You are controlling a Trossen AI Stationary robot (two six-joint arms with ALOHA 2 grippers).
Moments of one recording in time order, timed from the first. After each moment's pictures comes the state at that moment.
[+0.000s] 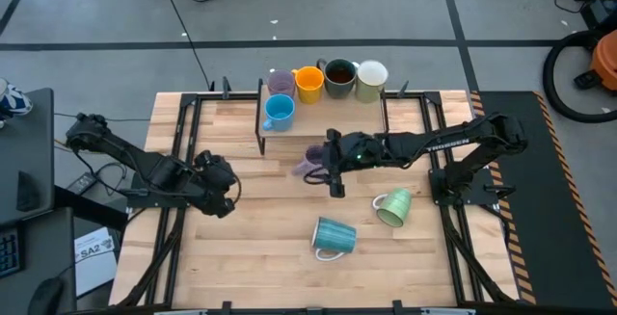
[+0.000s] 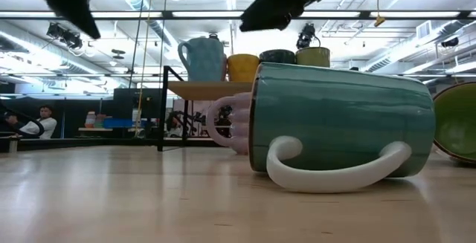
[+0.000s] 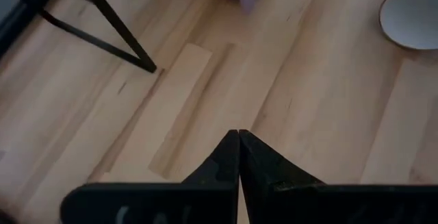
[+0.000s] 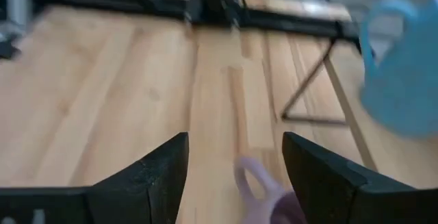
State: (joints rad) left arm -0.49 1.05 0.94 -1.05 -0.56 -0.85; right arm 0.03 1.50 1.08 -0.09 0.09 -0.10
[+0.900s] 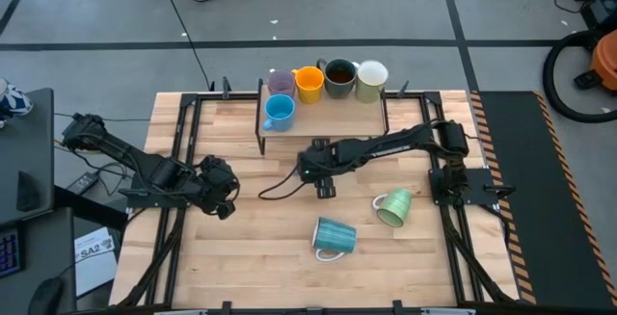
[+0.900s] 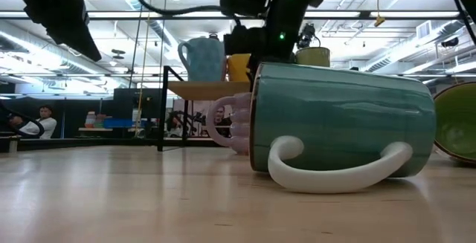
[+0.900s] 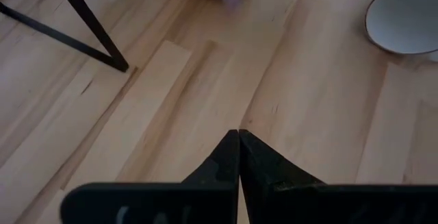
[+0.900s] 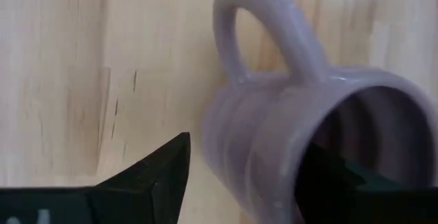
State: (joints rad) left arm -0.47 0.95 0.73 -0.81 -0.53 -0.81; right arm 0.01 1.97 1.49 -0.74 0.26 -0.15
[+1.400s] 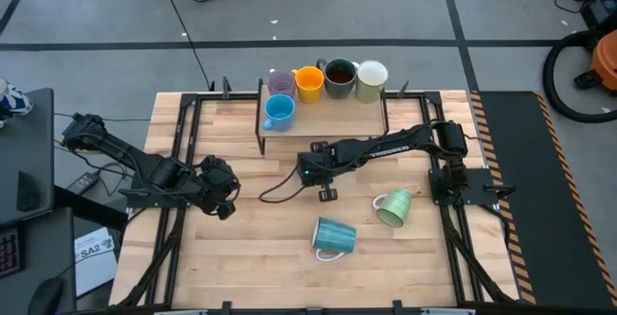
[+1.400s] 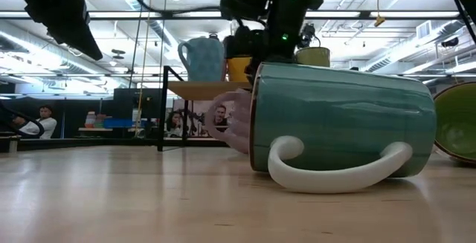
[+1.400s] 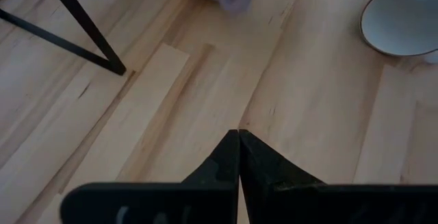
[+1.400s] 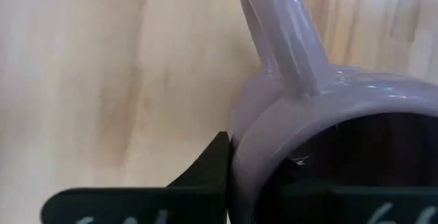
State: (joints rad) left arm -0.47 0.95 0.73 -0.80 -0.53 -0.80; right arm 0.01 1.98 1.49 -0.74 0.17 -0.19
